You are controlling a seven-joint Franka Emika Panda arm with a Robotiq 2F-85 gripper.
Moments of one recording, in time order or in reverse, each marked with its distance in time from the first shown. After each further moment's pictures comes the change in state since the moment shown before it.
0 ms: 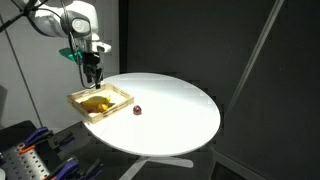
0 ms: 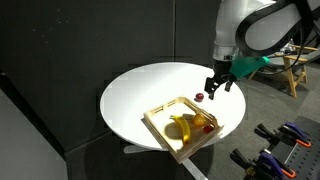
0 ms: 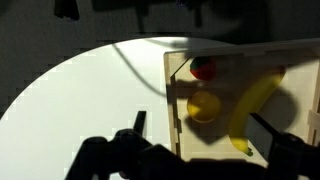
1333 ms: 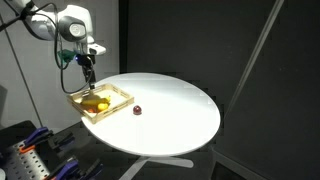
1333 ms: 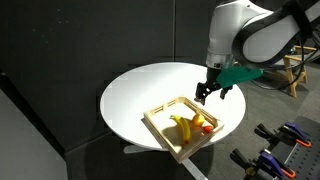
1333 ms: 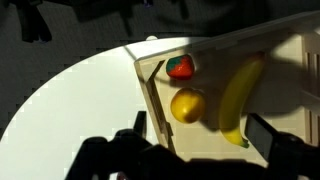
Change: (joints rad) arm 0.064 0.052 0.012 0.004 -0.011 0.073 0.267
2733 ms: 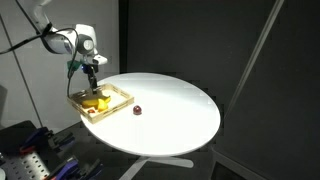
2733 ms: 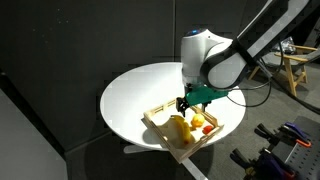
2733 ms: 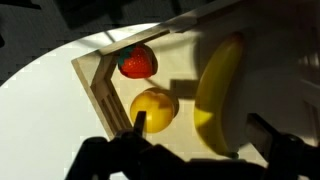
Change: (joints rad) arm 0.155 0.328 -0.080 0.232 -0.107 0.042 0.253
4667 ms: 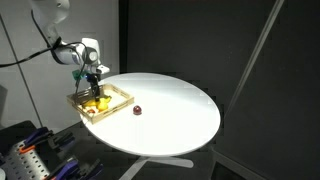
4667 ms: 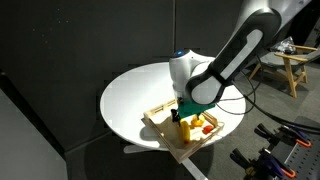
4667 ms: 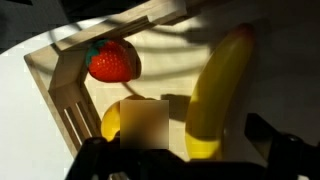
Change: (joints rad) arm 0.100 0.210 -0.084 0.147 0.000 0.000 0.001
